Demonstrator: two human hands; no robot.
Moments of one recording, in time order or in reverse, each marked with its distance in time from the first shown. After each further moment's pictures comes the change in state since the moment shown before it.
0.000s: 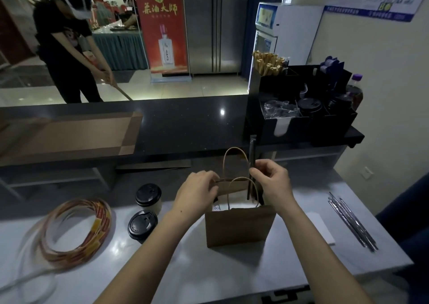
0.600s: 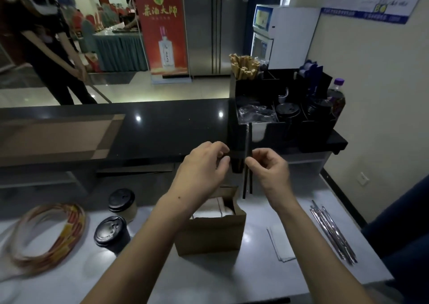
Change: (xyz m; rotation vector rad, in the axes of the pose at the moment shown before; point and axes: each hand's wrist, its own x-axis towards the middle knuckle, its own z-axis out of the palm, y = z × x) left_hand 0.034 0.137 -0.026 -0.087 0.205 0.124; right_hand 0.030 -0.023 -0.082 0.166 -0.023 -0.154
